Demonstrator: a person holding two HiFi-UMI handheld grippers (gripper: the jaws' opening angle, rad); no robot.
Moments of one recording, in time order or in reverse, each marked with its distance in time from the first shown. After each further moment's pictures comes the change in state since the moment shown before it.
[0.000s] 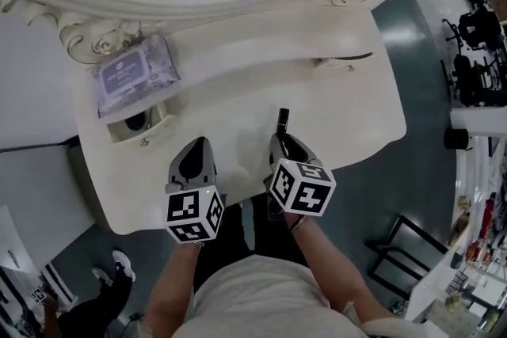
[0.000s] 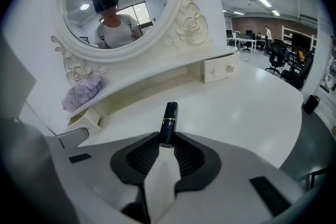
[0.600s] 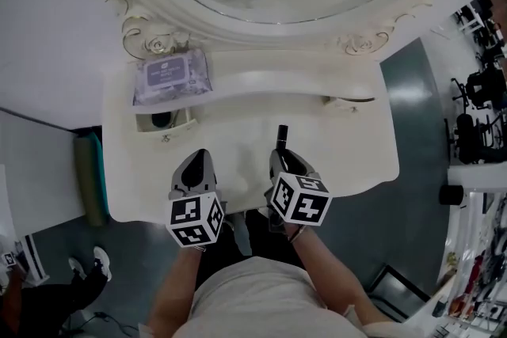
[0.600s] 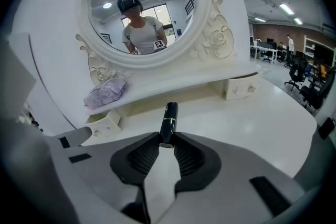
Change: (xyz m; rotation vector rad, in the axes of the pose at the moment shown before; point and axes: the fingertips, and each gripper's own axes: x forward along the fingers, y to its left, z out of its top) left arm -0.043 0.021 0.019 -0.098 -0.132 0.154; right arm -0.019 0.041 0.027 -0.166 -0.028 0.134
